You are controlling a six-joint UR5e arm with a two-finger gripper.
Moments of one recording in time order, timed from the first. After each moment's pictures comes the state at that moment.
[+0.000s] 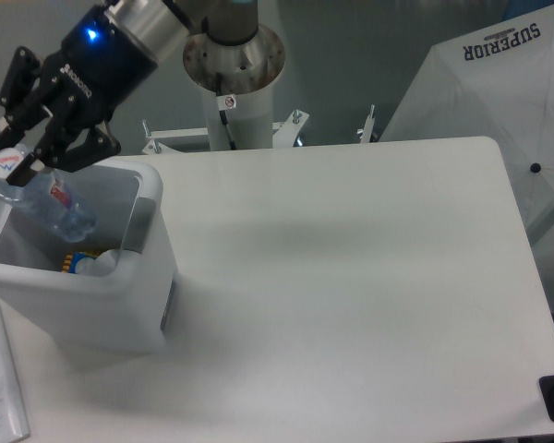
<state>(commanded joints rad) 2.31 -1.61 -1.66 -0.87 0.56 0.74</state>
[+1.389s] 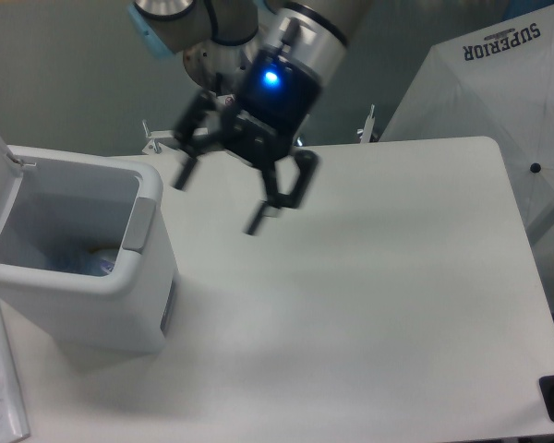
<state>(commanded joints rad) 2.61 -1.68 -1.60 -0.88 0.90 0.90</state>
